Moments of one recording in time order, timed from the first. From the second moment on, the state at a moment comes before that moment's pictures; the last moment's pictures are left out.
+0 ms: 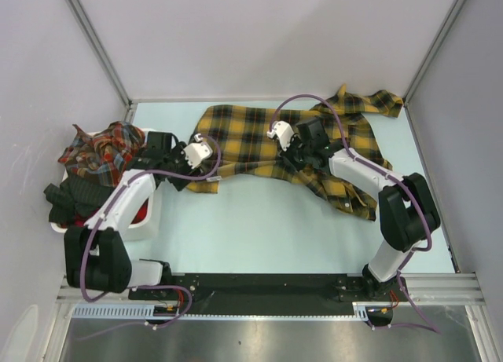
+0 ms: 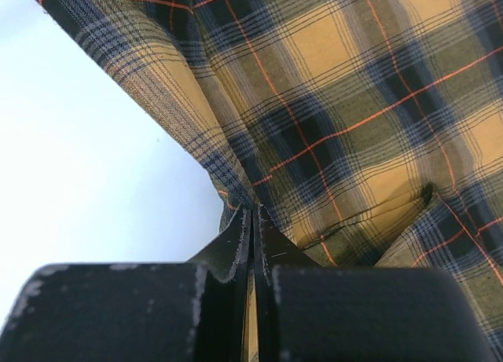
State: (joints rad) left arm -0.11 1.35 0.98 -0.58 0.19 0.83; right arm 0.50 1.70 1.22 -0.27 -0.25 -0.43
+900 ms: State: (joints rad) left arm -0.35 1.33 0.54 0.19 -0.03 1.00; right arm 0.48 1.71 1.22 -0.28 -0.29 -0.42
